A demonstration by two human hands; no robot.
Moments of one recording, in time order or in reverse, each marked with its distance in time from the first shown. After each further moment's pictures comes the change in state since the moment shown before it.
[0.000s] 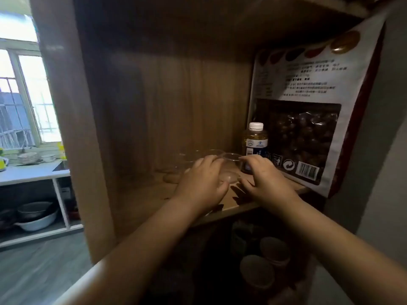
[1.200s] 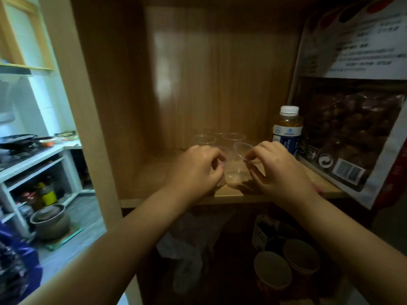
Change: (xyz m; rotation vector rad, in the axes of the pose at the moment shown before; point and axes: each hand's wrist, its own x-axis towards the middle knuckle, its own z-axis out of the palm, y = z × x) left_hand -0.021 0.034 -0.012 0.148 0.110 -0.223; right_hand 0.005 0.023 -0.005 0.093 0.016 -0.380
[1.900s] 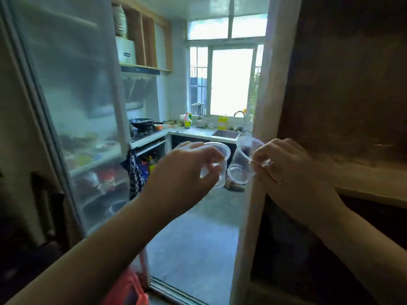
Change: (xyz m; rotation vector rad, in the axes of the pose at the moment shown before) left_hand -0.228 -0.040 -0.228 0.248 0.208 -0.298; right_hand -0.002 -0.274 0.009 0.381 0.125 -0.404
